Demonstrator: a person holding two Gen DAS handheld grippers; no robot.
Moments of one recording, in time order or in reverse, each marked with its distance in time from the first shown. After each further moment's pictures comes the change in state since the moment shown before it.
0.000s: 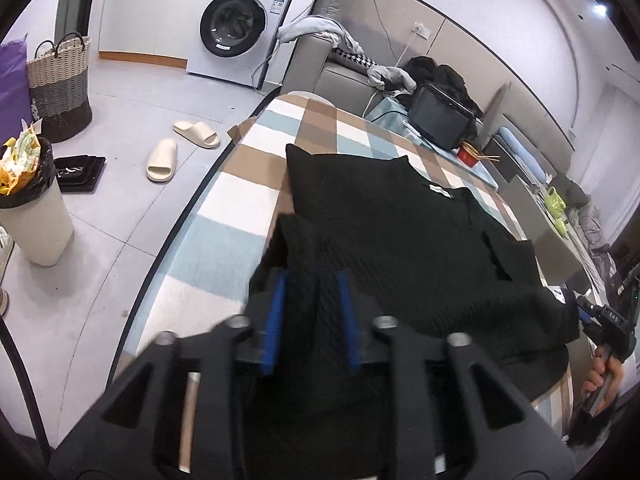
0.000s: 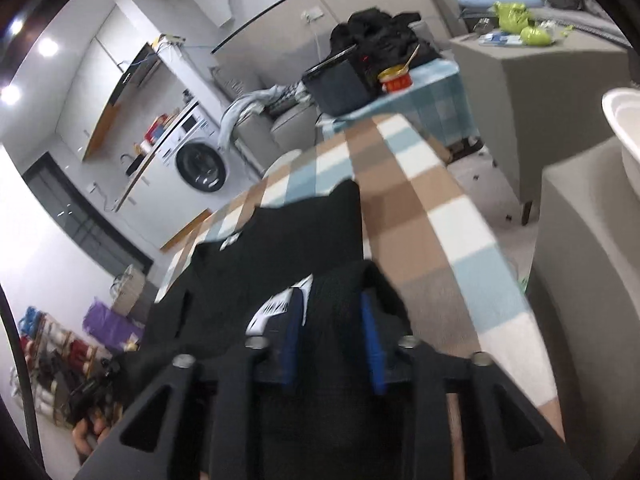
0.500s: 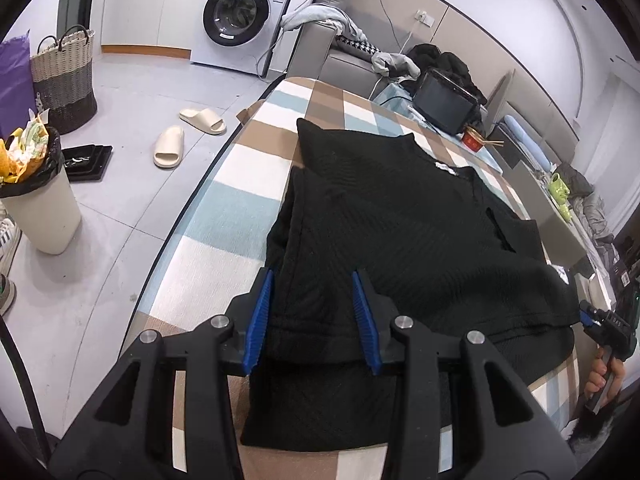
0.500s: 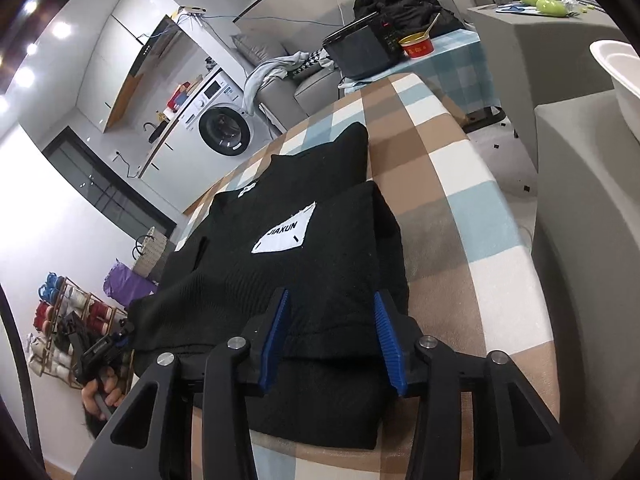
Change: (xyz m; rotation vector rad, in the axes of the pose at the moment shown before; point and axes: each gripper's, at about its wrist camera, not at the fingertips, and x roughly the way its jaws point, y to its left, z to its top) left arm -0.016 0.011 -0.034 0.011 0.047 0.026; right arm -0.011 -0.020 -0.034 -0.042 0.121 0.080
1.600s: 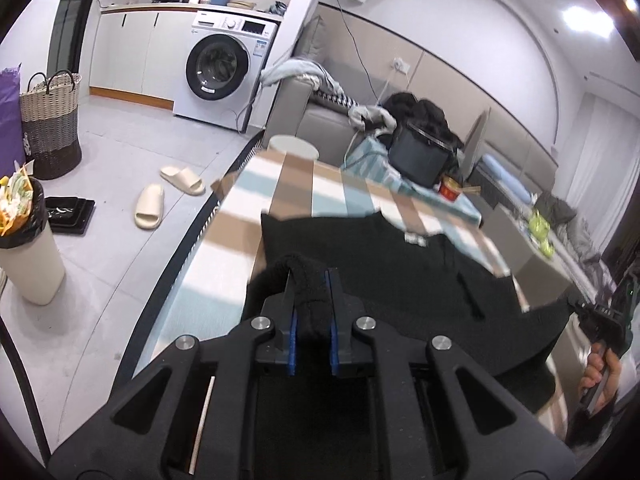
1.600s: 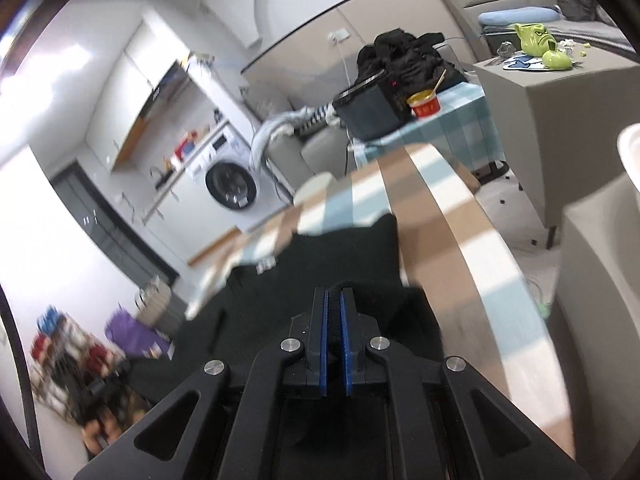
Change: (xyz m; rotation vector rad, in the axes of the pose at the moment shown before) left arm -0.016 -0.027 0.069 0.012 -0.202 -0.074; right arm -0.003 0.033 0.054 0.030 -0.234 0.013
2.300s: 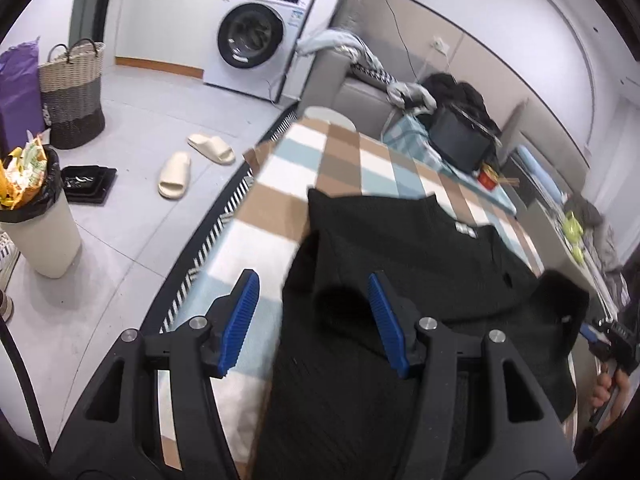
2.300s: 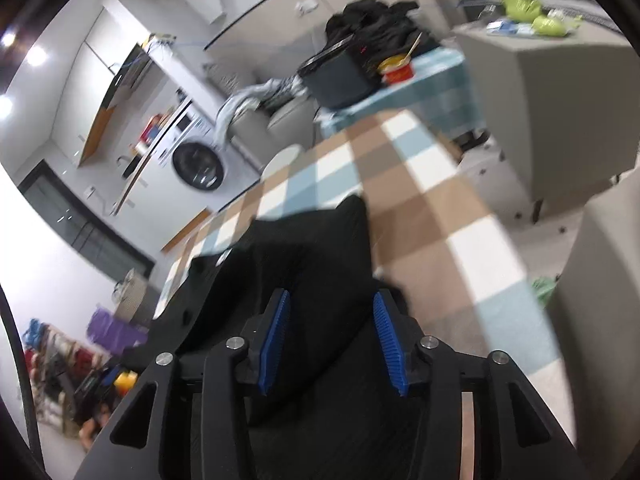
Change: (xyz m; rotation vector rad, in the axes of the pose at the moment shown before) left arm 0.052 0.031 -0.007 -0.050 0.123 0.108; right arm 0.050 -0.015 0.009 0.038 0.161 -0.082
